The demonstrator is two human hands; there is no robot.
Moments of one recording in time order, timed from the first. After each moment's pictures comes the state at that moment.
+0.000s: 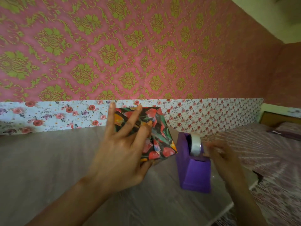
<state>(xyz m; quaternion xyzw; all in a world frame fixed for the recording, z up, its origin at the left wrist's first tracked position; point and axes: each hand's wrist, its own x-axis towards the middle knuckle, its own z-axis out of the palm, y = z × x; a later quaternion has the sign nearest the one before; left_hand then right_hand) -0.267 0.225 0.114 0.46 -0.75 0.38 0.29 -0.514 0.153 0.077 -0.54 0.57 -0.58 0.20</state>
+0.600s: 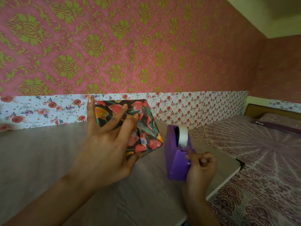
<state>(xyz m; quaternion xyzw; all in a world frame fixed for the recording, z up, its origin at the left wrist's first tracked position) -0.271 0.224 0.109 0.46 -0.75 0.37 0.30 -0.468 0.163 0.033 -0.28 0.38 -0.83 0.29</state>
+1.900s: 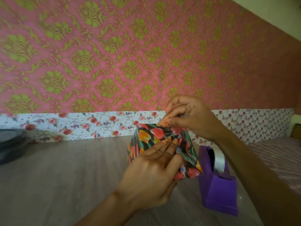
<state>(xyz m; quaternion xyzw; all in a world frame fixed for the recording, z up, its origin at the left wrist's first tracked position) -0.266 0.222 0.104 0.39 -0.80 0.35 0.28 -0.406 0.149 0.208 -0.85 0.12 -0.41 0.32</state>
